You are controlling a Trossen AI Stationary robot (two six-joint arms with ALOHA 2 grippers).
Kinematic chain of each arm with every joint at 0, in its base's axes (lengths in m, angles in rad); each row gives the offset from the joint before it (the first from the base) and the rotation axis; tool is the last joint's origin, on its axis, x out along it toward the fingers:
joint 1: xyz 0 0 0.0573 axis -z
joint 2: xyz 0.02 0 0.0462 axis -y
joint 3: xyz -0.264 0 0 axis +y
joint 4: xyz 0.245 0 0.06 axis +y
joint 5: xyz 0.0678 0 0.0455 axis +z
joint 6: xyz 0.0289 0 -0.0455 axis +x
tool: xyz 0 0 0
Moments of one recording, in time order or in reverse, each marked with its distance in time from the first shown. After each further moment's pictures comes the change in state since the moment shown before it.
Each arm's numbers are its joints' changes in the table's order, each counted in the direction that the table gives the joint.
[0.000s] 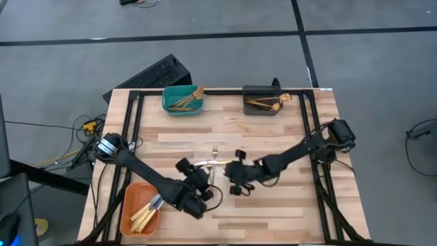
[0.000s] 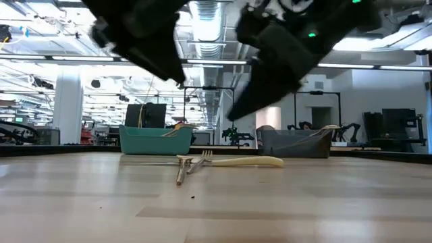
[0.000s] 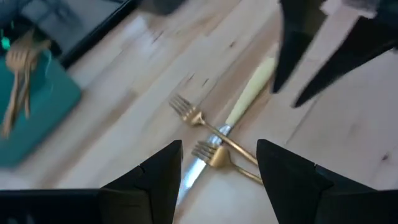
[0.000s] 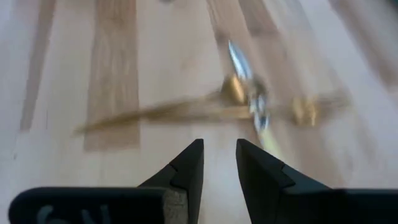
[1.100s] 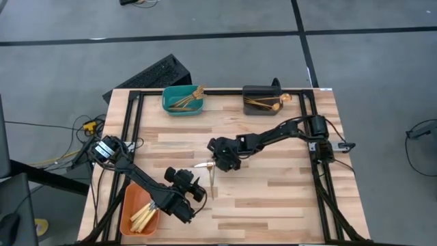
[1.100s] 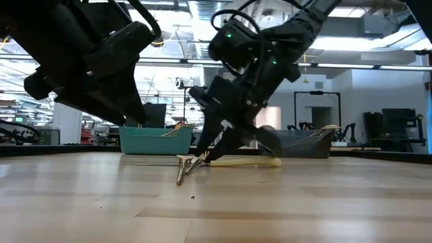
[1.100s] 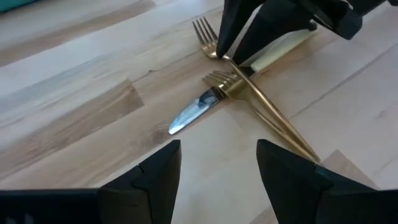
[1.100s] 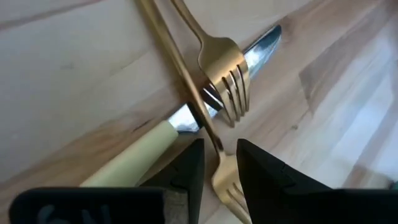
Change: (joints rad) left arm 0.089 0.000 0.218 -0.076 -0.054 -0.574; right arm 0.329 -0.234 -0.159 -0.024 0.403 -1.423
